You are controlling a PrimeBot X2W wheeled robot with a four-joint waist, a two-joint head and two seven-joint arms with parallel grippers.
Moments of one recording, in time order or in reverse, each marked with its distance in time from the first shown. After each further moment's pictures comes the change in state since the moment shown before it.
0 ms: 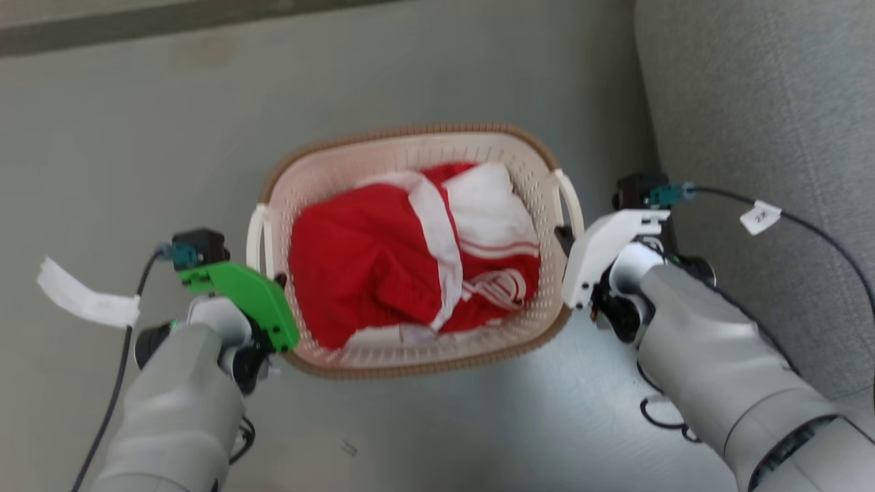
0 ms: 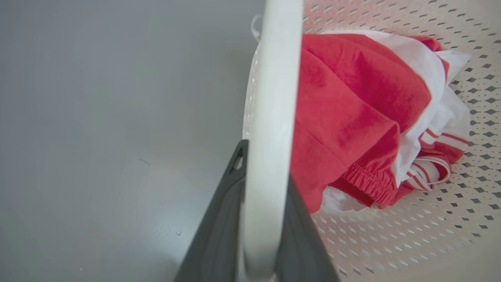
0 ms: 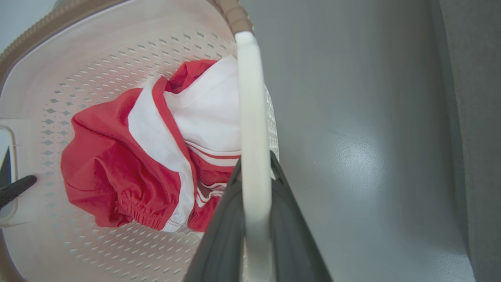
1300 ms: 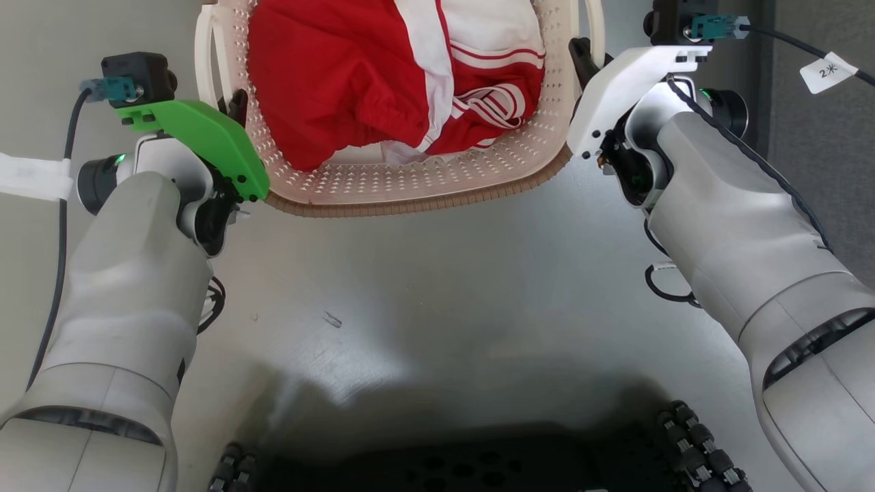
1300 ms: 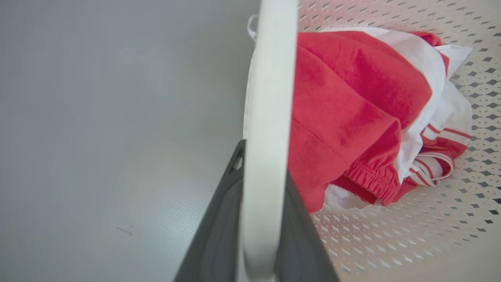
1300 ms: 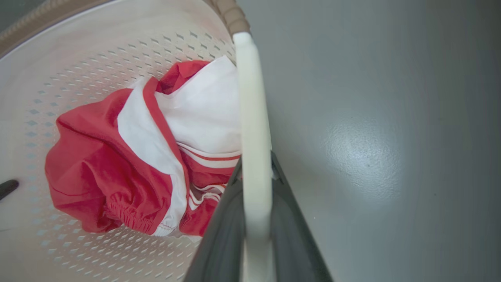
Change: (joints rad) left arm -0.311 0.033 0.000 -0.022 0.035 0.000 -0.079; right arm -0.318 -0.014 -0.022 0.010 -0.036 -0.028 -0.106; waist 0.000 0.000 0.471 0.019
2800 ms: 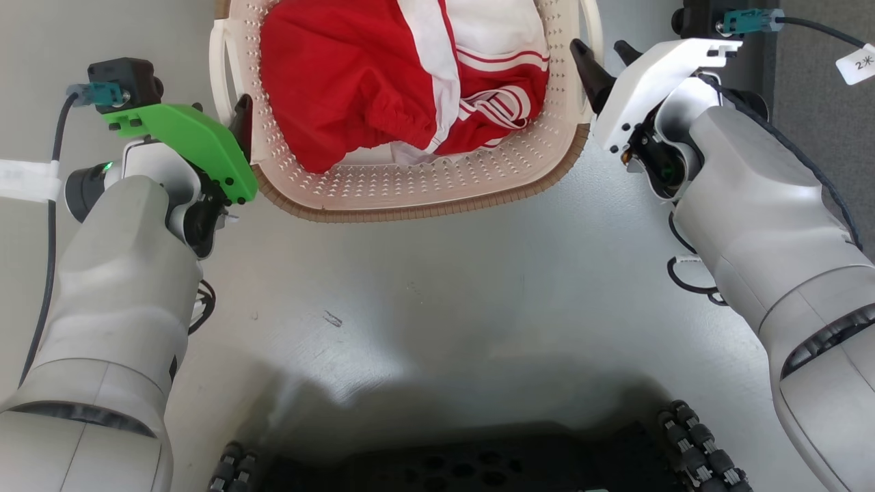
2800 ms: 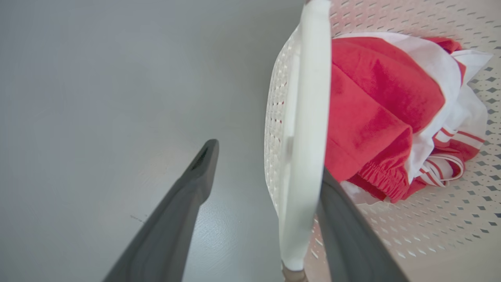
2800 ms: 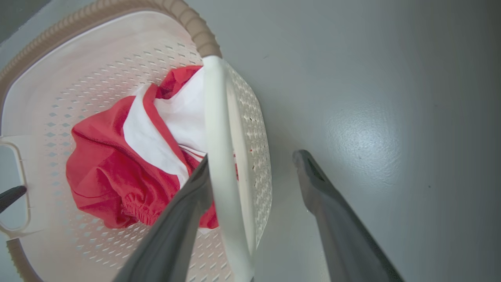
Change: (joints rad) left arm -0.025 0.001 -0.005 0.069 -0.016 -0.018 -0.012; right arm -0.017 -0.032 -0.010 0.044 0.048 0.109 0.042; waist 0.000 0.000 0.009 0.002
